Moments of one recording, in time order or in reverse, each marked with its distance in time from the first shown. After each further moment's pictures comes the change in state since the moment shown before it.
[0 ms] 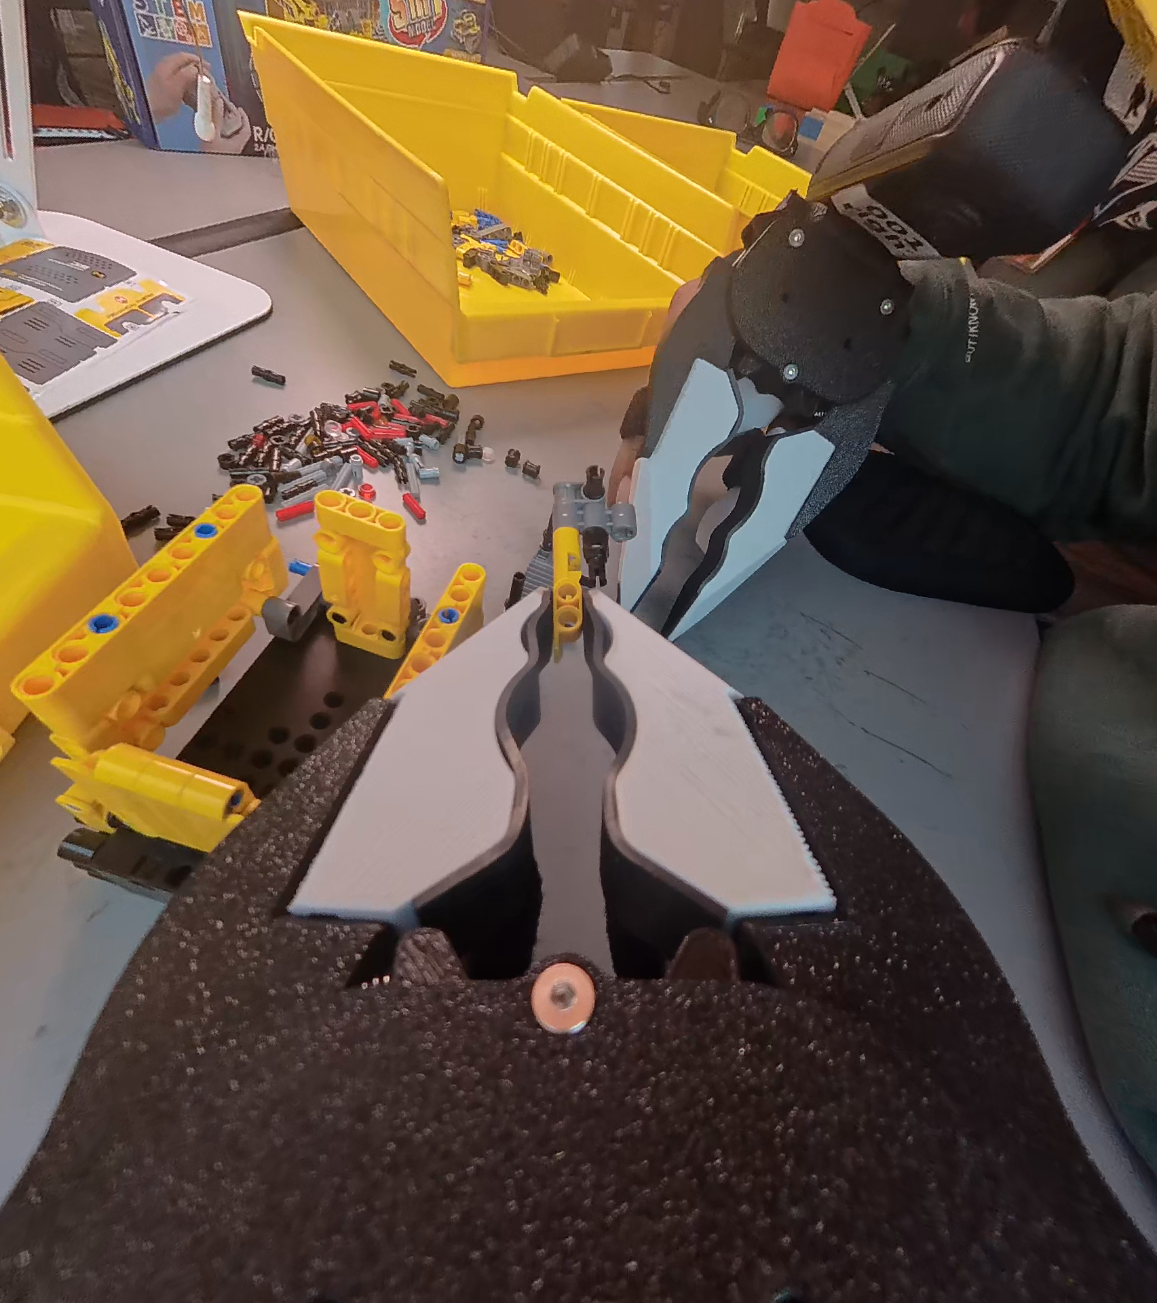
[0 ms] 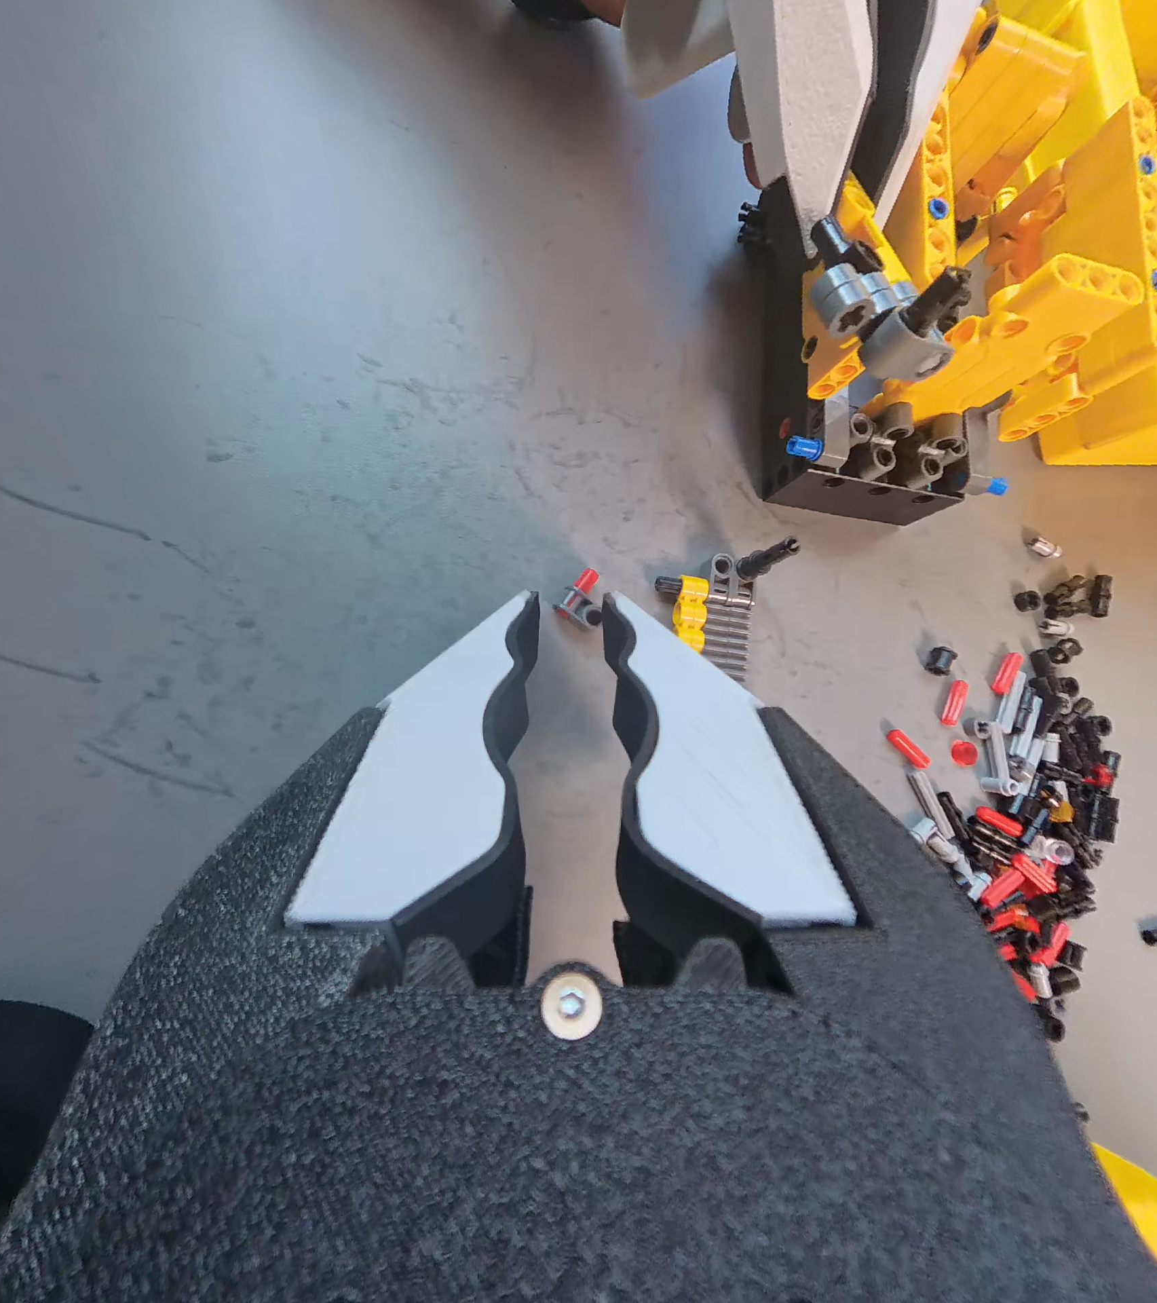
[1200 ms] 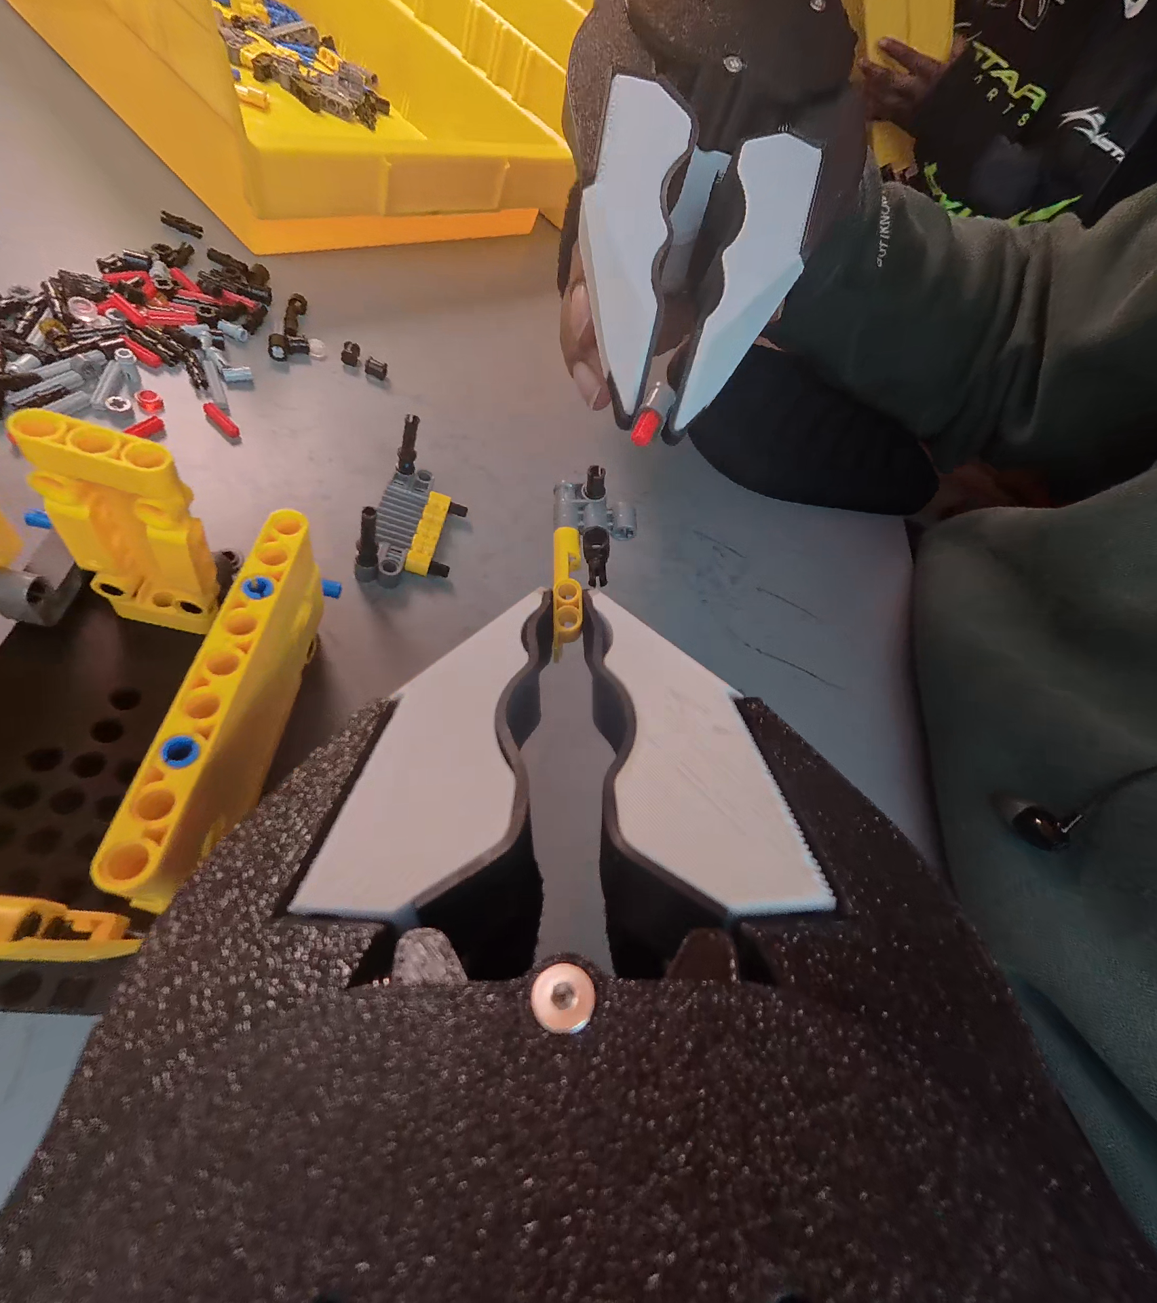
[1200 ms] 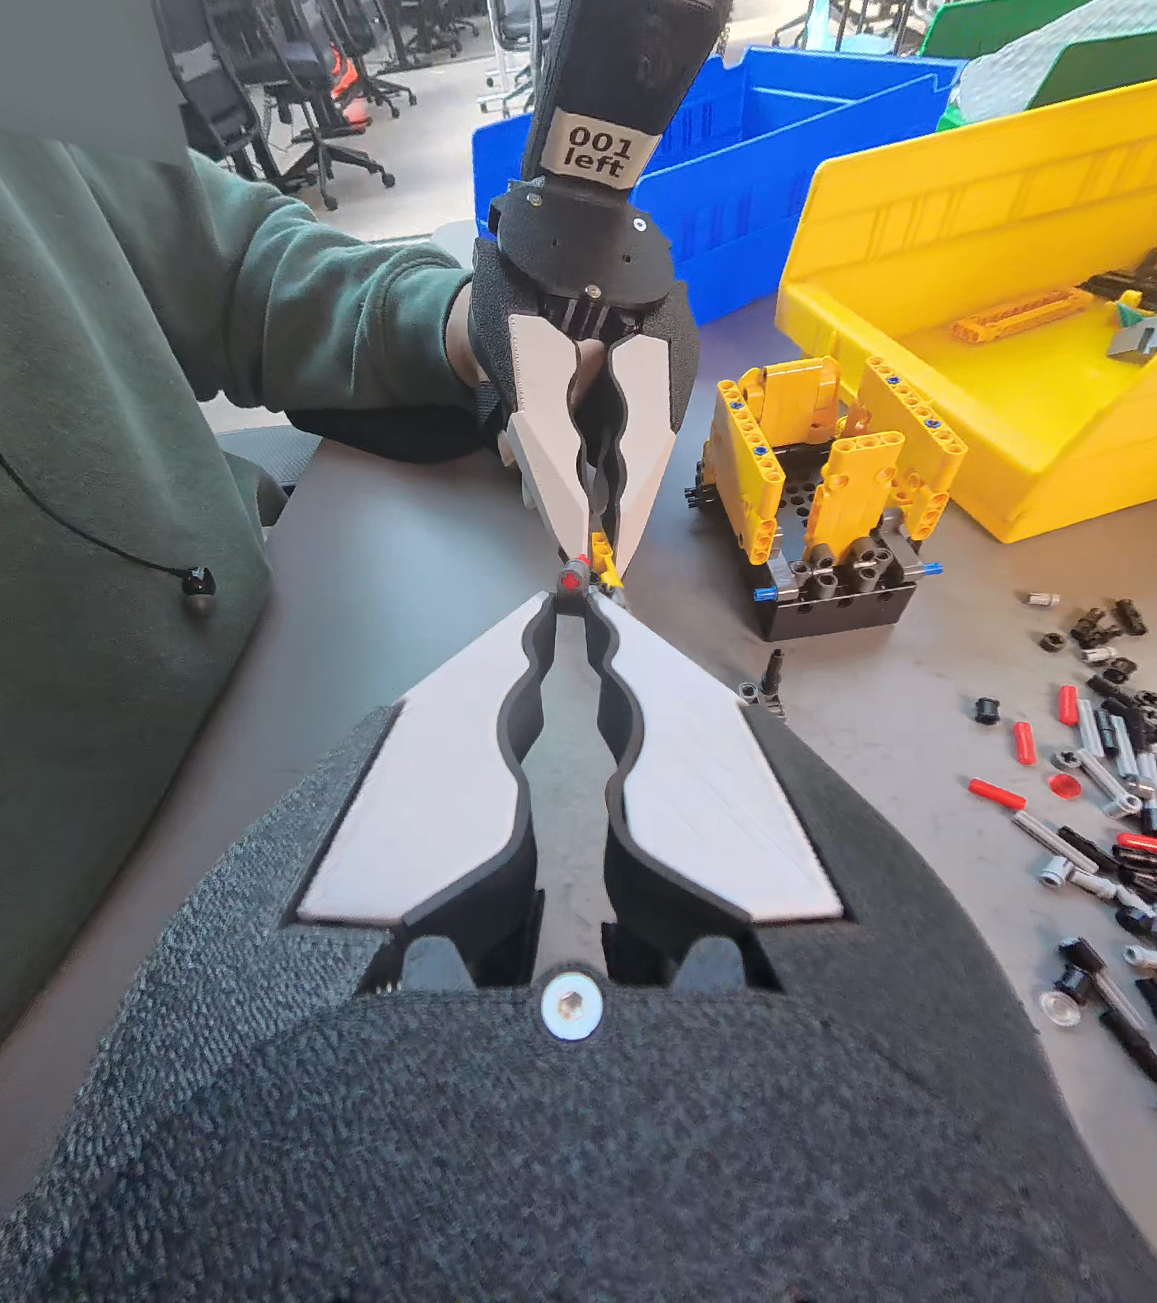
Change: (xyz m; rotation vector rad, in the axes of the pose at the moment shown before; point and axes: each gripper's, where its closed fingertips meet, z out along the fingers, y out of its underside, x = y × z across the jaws) left arm 0.037 0.026 0.011 -0.162 0.206 -0.032; right arm 0.003 -0.059 -0.053 0.493 -0.060 0.384
